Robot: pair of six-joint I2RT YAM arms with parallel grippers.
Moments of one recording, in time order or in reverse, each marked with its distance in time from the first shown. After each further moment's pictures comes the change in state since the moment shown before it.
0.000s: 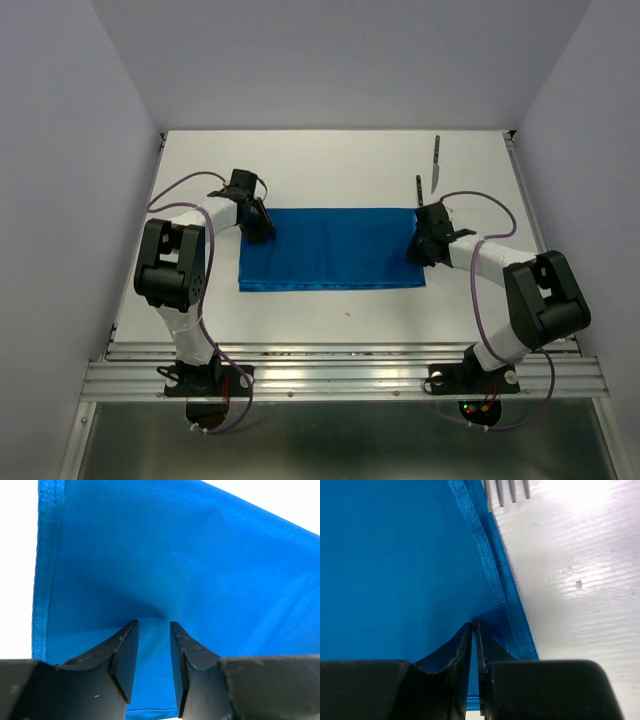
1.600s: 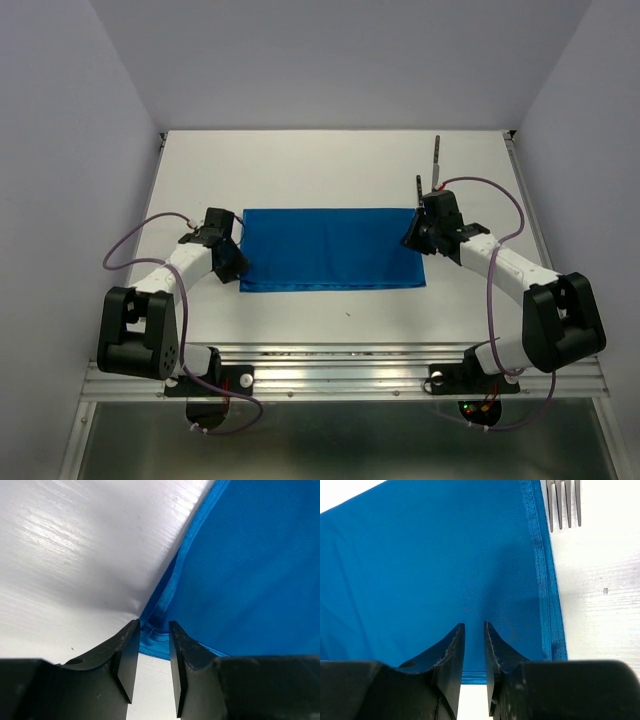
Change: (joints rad) left arm 0.043 -0.452 -0.412 -0.102 -0.183 -0.101; right arm 0.000 -0.138 0.068 -0.067 -0.082 -0.050
